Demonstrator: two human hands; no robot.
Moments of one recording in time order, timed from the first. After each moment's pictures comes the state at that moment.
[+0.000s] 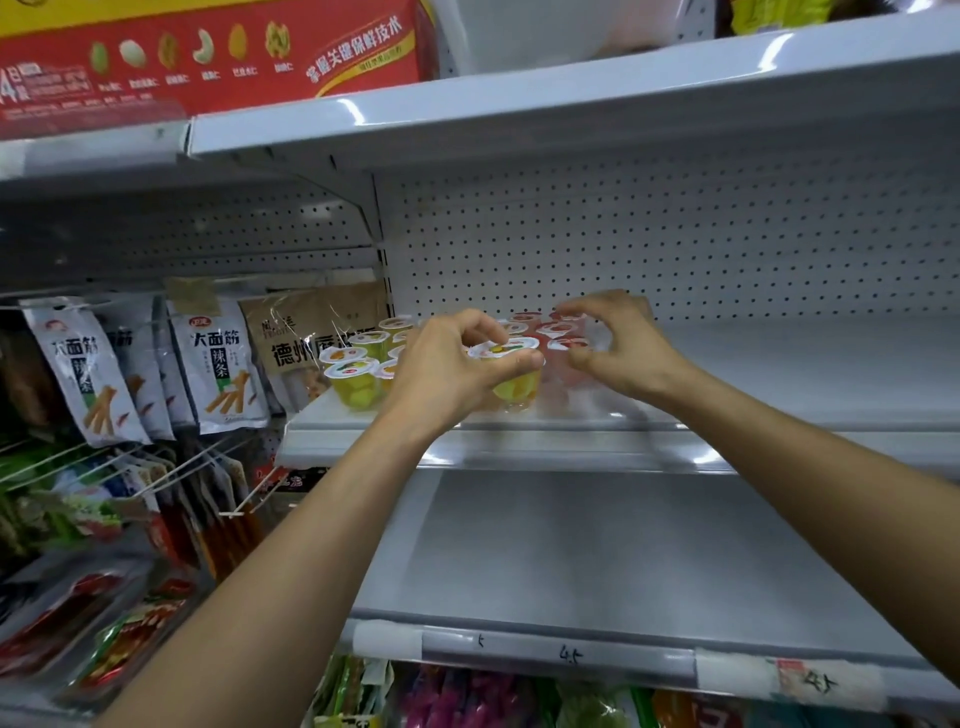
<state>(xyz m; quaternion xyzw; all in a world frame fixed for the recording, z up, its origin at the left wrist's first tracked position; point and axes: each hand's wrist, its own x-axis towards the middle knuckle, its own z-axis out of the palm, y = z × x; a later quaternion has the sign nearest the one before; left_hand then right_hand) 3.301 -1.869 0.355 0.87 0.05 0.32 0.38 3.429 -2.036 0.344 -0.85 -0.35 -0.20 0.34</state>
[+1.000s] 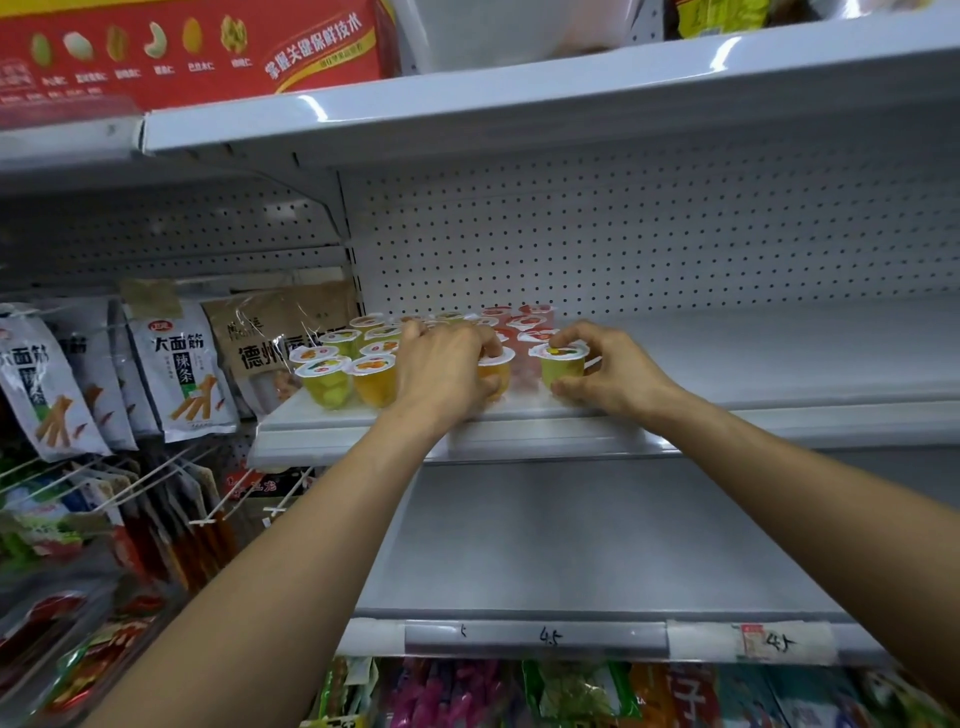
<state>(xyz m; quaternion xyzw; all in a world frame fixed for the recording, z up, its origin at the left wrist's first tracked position) 3.340 -1.873 0.342 0.95 0.03 0.31 -0.02 3.410 -2.055 0.318 -0.83 -0.28 -0.08 0.47</state>
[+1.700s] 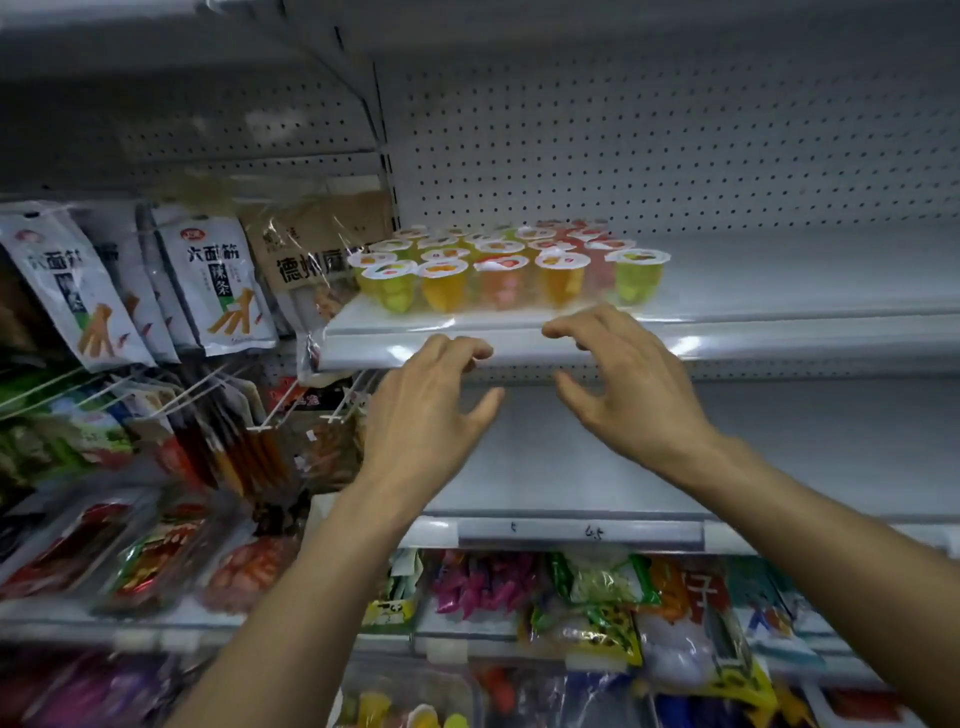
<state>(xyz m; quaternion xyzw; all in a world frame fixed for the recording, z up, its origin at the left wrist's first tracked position) 3.212 -1.820 0.261 0.93 0.00 0.34 0.14 3.290 -2.005 0.265 -0.84 -0.38 -0.31 0.25</state>
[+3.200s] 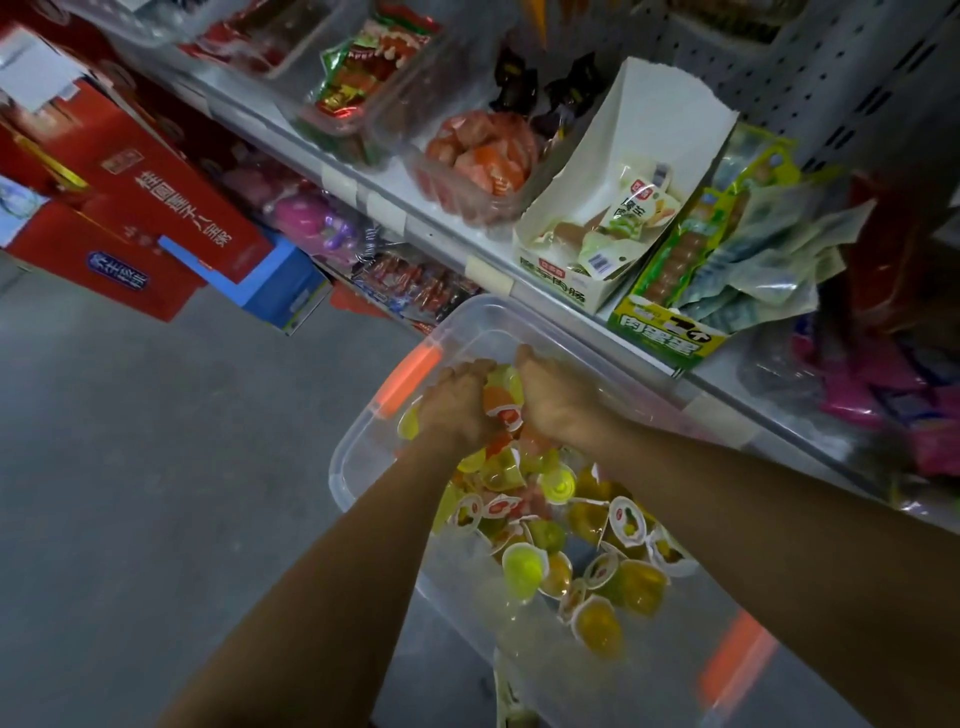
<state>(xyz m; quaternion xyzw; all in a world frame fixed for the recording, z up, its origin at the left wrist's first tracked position) 3.089 -1.548 -0.264 0.85 0.43 -0.15 0.27 3.205 -1.617 -0.244 -0.83 -0.49 0.27 -0.03</state>
